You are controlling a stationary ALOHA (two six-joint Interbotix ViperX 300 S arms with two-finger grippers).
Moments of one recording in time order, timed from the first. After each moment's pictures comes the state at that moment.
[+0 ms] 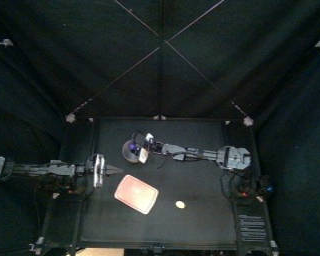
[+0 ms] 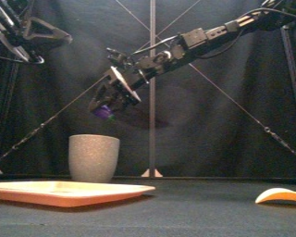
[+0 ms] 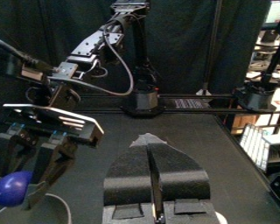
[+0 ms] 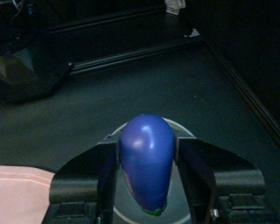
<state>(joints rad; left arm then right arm) 0.04 -0.99 1.23 0.01 -0.28 0.00 -0.28 0.39 -0.08 -0.09 0.13 0.11</state>
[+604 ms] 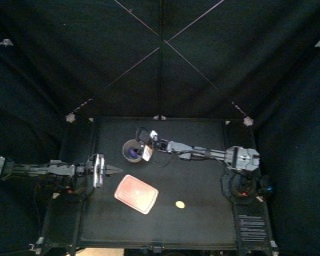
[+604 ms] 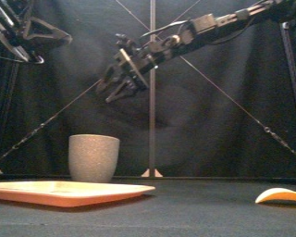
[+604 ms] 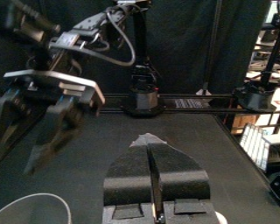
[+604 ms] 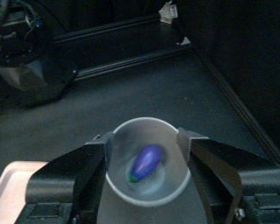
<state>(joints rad) 0.04 -0.99 1.23 0.01 -0.28 0.00 -0.28 0.21 0.00 -0.09 0.21 0.11</state>
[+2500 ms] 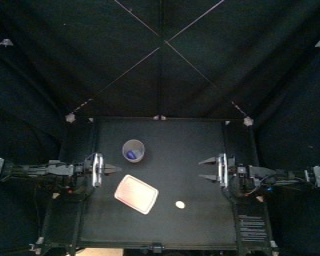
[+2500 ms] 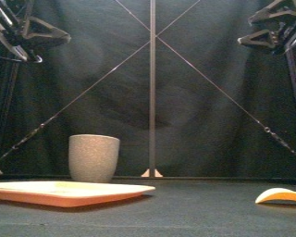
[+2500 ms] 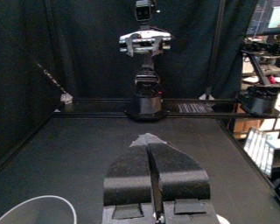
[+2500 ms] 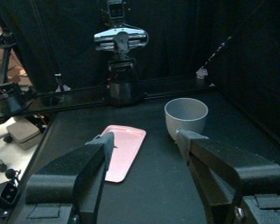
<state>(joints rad) 0.05 -1.02 1.23 0.01 -0.28 0.00 -0.06 -1.10 1.09 -0.05 0.00 0.12</state>
